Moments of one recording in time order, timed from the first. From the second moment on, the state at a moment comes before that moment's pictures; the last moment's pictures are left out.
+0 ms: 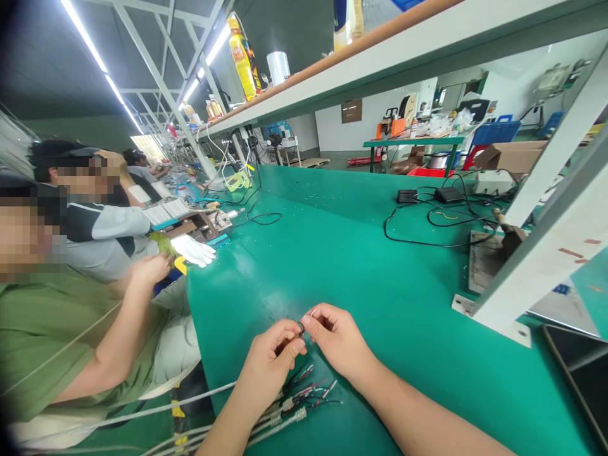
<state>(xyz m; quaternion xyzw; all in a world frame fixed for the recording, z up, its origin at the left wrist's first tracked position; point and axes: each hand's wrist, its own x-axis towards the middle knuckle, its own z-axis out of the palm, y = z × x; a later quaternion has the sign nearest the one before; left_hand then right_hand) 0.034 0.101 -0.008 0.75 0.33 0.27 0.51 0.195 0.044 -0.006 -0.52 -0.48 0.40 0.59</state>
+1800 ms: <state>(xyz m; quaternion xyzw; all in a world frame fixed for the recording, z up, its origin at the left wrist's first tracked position) 0.039 0.100 0.005 0.76 0.31 0.26 0.51 0.219 0.045 0.001 -0.58 -0.47 0.31 0.59</state>
